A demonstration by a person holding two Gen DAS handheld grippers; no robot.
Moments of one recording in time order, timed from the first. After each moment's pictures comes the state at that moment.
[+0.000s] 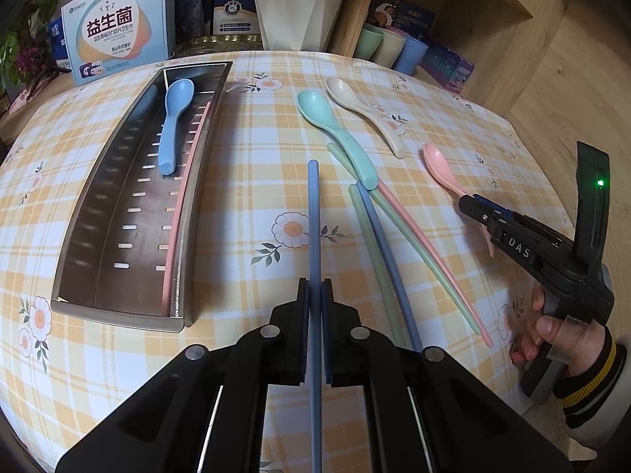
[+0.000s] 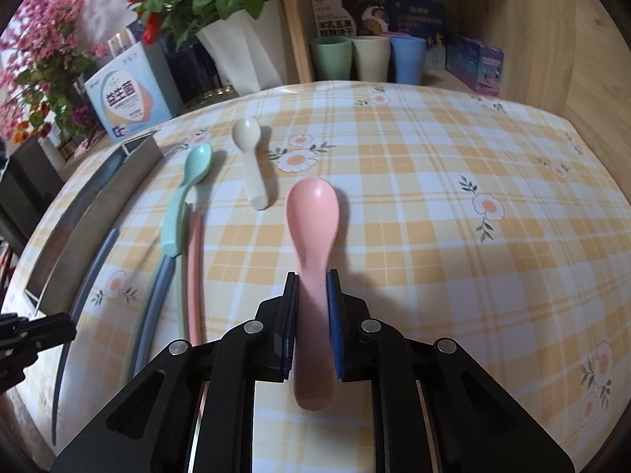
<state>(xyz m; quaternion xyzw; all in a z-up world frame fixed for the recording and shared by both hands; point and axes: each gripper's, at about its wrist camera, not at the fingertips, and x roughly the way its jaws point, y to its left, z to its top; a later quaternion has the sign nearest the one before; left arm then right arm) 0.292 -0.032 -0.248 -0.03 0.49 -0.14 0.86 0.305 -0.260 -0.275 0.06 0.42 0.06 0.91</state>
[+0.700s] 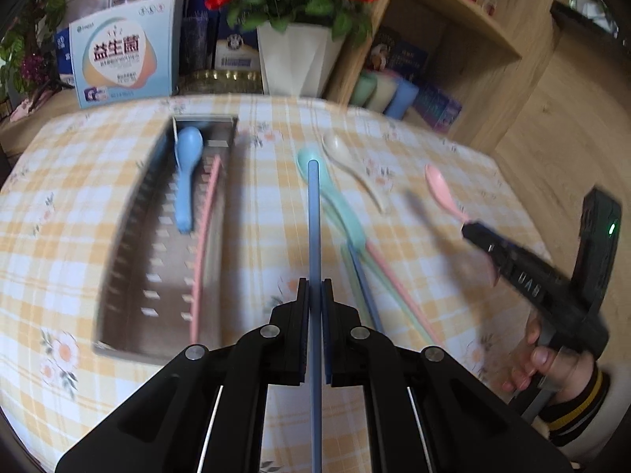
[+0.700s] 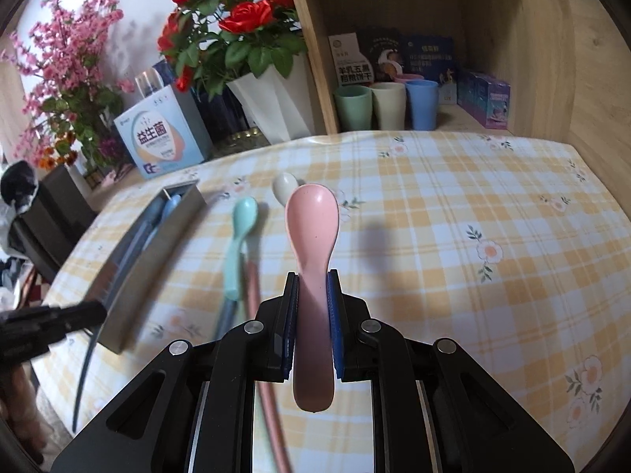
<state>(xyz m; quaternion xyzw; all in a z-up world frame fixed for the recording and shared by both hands) 0.302 -0.008 -0.195 -0.07 0.44 -0.15 0.88 0.291 -0.253 -0.224 0.09 0.36 0.09 0.92</state>
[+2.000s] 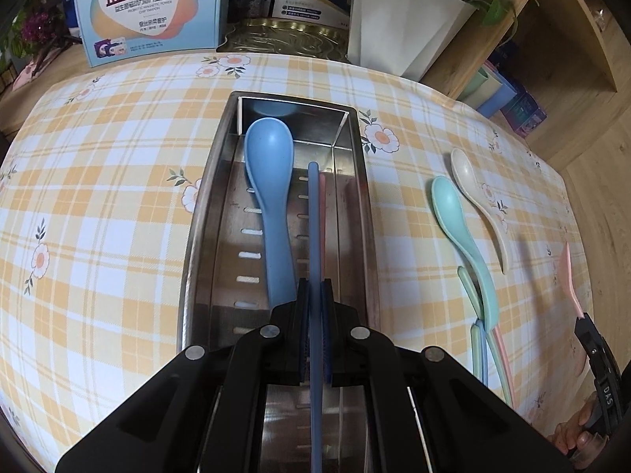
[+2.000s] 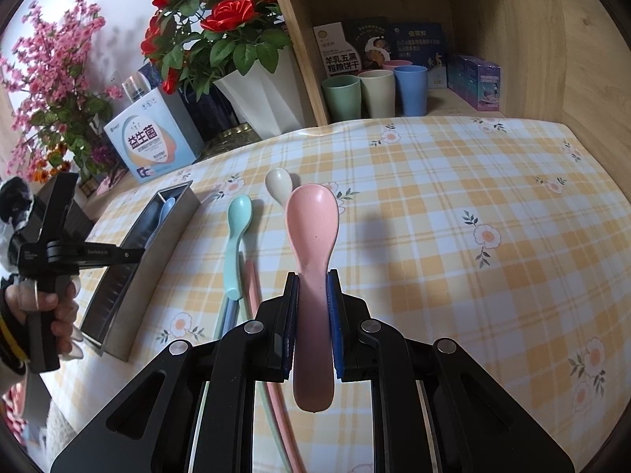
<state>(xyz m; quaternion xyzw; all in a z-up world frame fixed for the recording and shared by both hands) 0.442 0.054 -0.251 -0.08 0.54 -0.09 0.83 0.294 -0.259 -0.225 0.12 0.38 0.07 0.91</state>
